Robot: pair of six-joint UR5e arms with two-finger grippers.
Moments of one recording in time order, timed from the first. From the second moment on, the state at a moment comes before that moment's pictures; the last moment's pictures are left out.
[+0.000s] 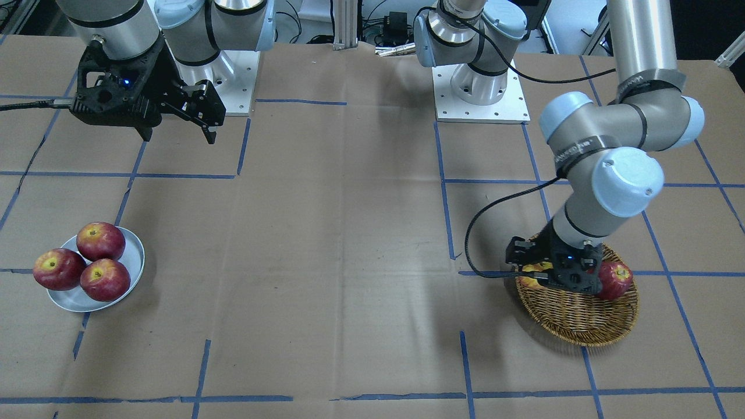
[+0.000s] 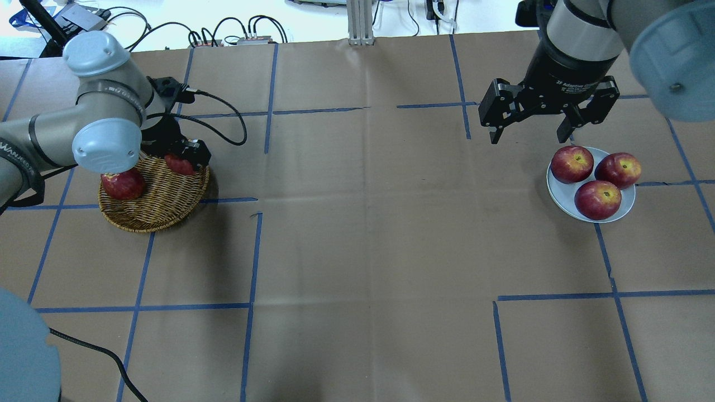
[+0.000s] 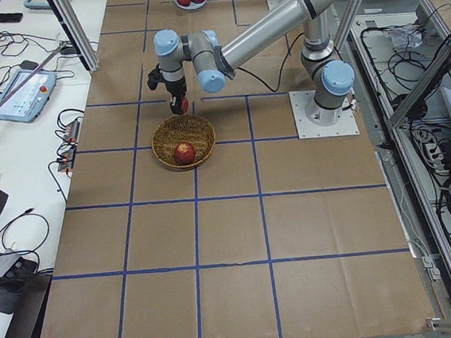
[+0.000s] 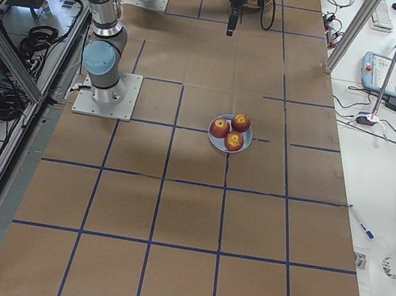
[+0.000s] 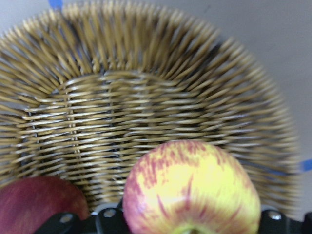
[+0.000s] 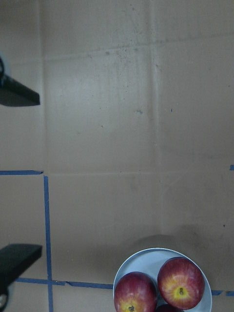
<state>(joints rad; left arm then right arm) -1.44 -1.89 -1.76 -1.06 1.61 0.32 1.59 -1.60 1.59 -1.54 -1.57 0.05</state>
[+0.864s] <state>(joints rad) -1.96 -2.10 -1.54 -1.11 1.62 -0.43 1.59 -1.60 1.59 -1.54 -1.57 0.05</state>
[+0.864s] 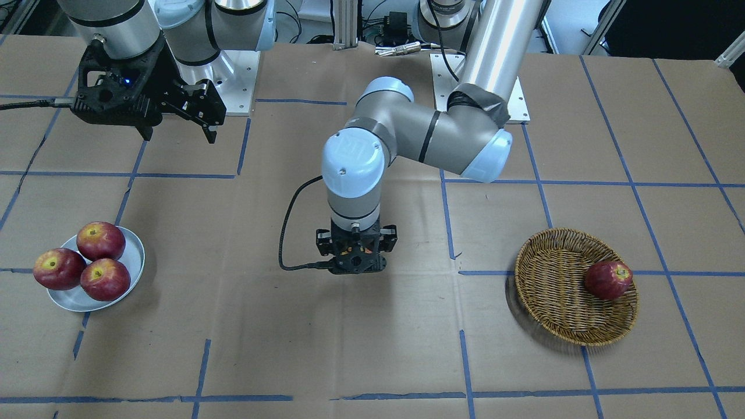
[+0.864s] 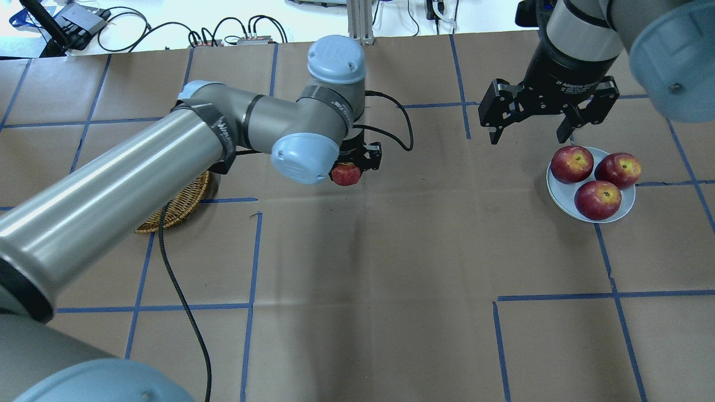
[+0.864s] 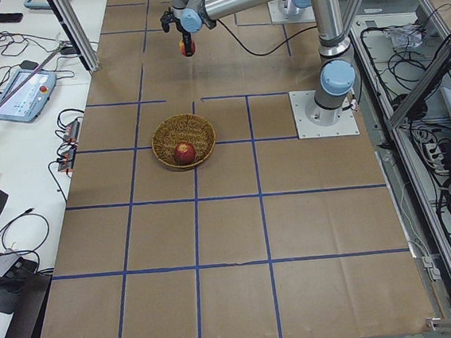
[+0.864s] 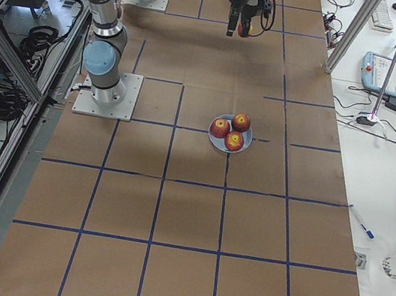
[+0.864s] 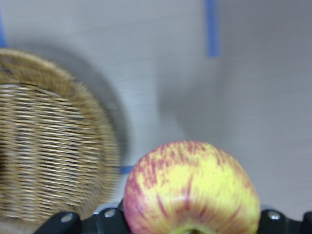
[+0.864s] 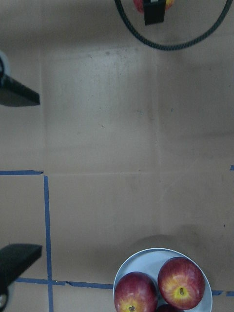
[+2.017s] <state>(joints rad) -2.00 -2.20 -1.55 -1.01 1.62 -0.45 1.59 -1.60 1.59 -1.54 -1.57 0.05</state>
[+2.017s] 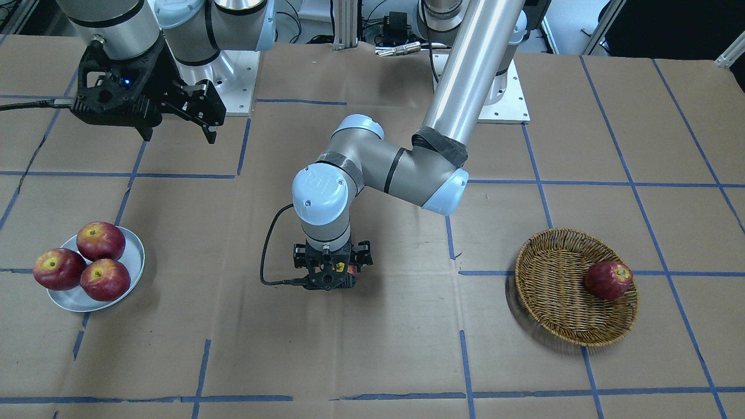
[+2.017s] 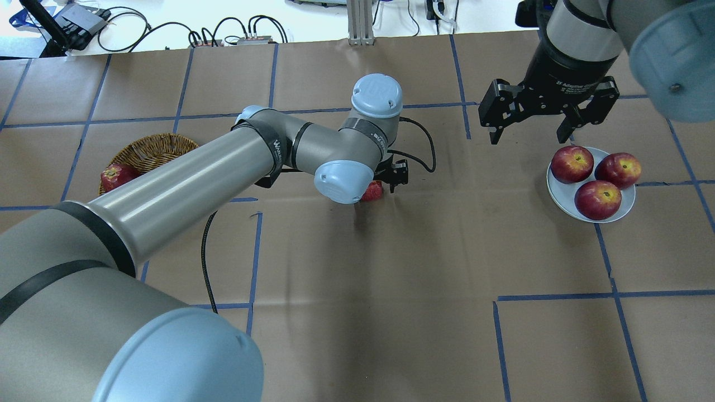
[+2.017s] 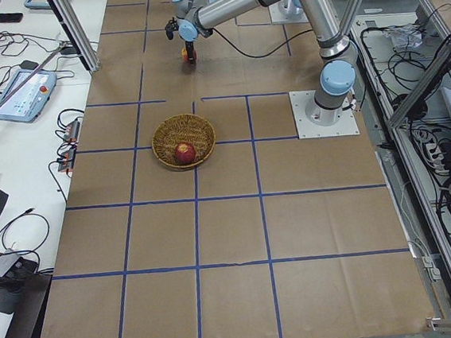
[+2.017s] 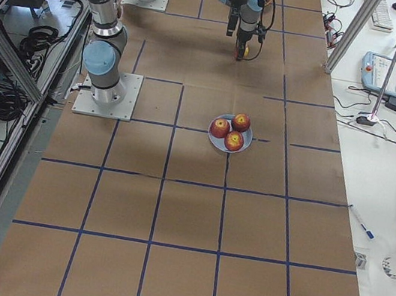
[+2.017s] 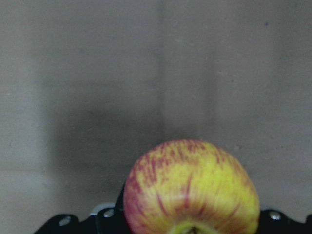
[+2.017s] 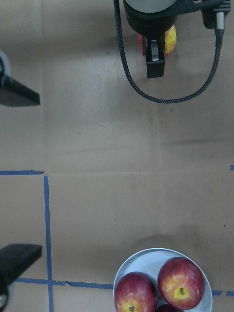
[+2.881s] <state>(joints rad) -1.86 -1.81 -1.54 -1.35 1.62 -0.20 1.59 -1.60 1.59 -1.55 -1.56 0.06</state>
